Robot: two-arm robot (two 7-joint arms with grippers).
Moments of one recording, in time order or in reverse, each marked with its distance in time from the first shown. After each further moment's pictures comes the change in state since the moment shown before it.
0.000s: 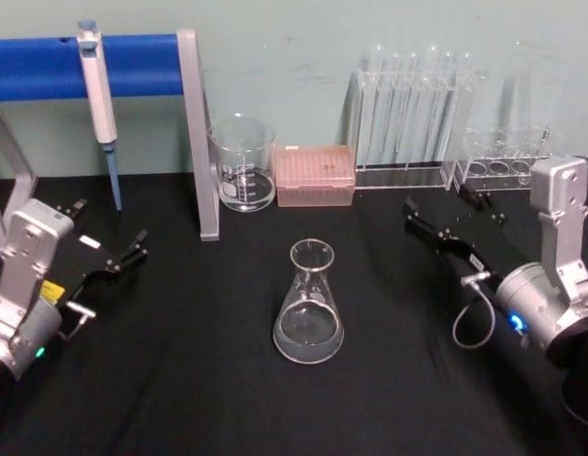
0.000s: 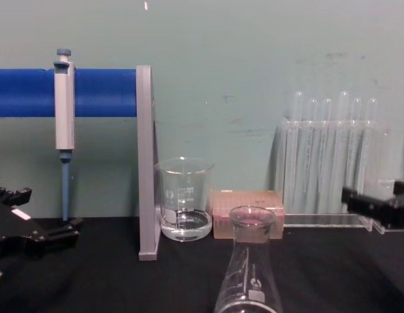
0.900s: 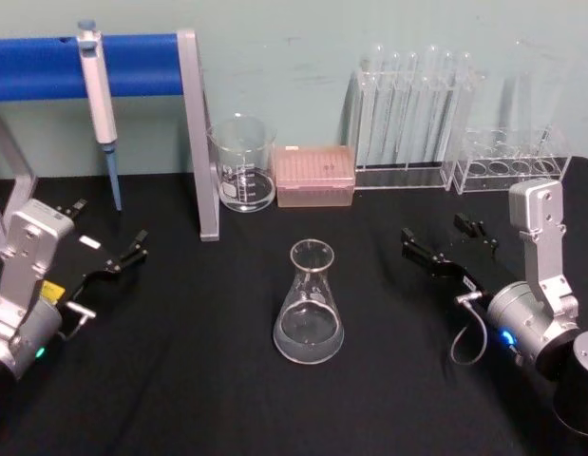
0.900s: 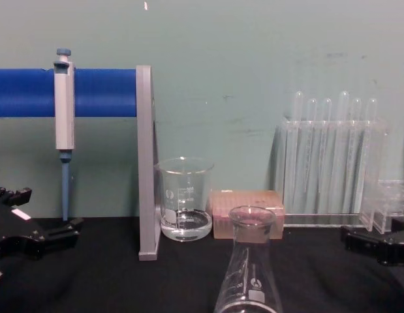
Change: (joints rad) left arm 0.000 0.000 0.000 0.000 0.000 0.000 0.000; right arm 0.022 -0.052 0.021 0.114 -0.062 0.034 0.020
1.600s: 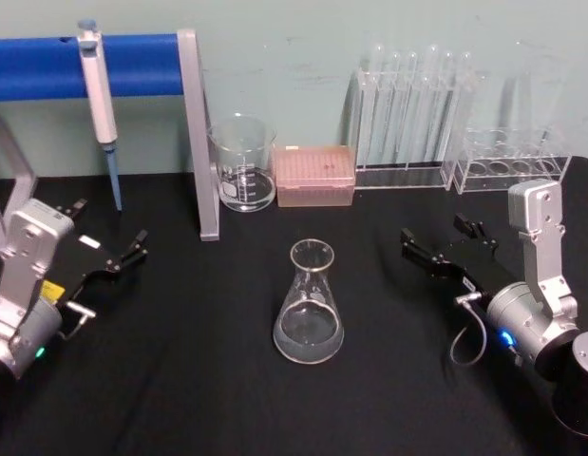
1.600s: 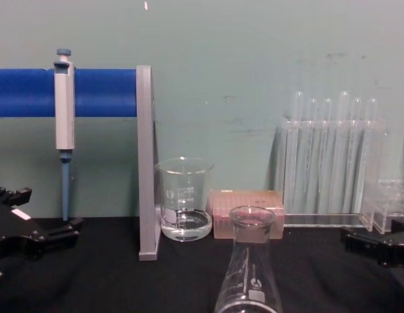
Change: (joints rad) left arm 0.000 0.000 0.000 0.000 0.000 0.000 0.000; right arm 0.000 0.001 -0.004 0.002 0.001 -0.002 -0.004
